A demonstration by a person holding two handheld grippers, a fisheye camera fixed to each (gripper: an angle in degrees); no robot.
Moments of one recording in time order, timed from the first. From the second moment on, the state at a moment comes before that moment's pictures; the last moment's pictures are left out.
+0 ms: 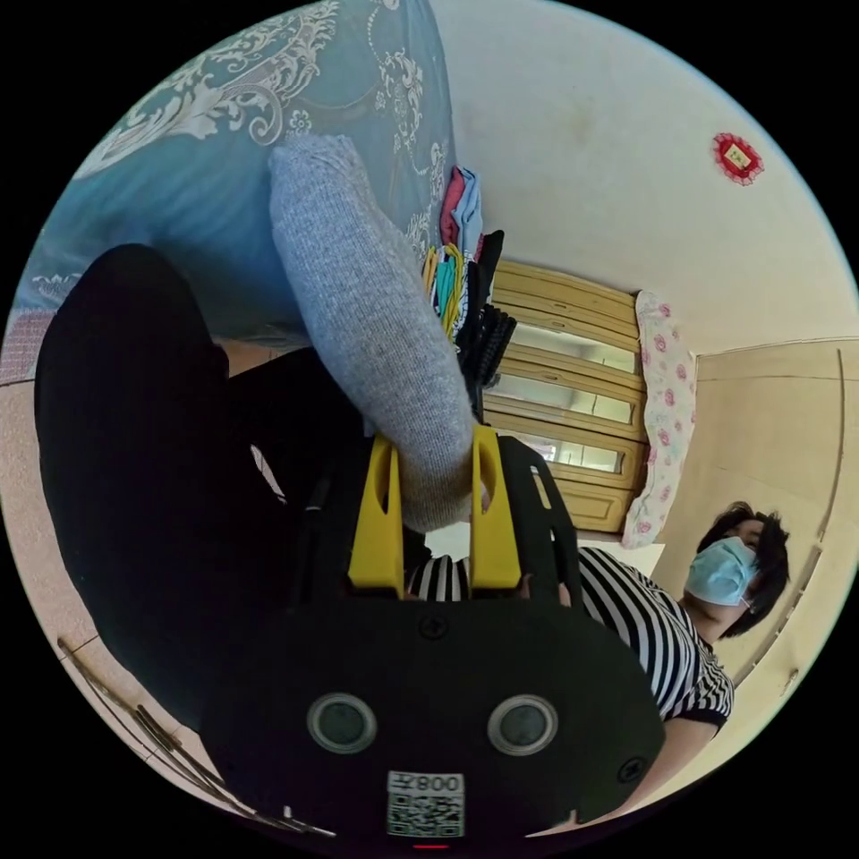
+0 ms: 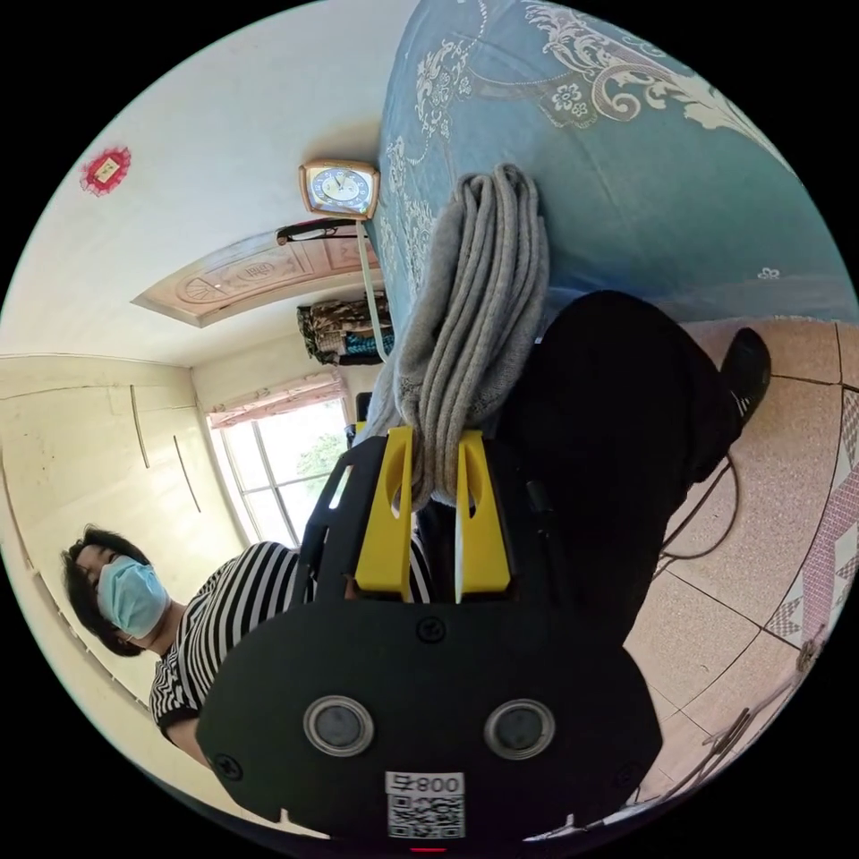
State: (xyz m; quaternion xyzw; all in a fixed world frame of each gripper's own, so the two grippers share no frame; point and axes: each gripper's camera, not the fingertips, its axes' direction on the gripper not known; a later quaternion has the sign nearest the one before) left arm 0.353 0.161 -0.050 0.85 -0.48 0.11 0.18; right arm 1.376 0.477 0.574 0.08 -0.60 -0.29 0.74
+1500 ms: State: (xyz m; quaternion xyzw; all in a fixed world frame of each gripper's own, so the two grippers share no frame) left arm 0.539 -0.128 -0.518 0.86 -0.43 -0.01 0.27; right arm 1.341 1.151 0.328 0.05 -0.71 -0.28 0.64
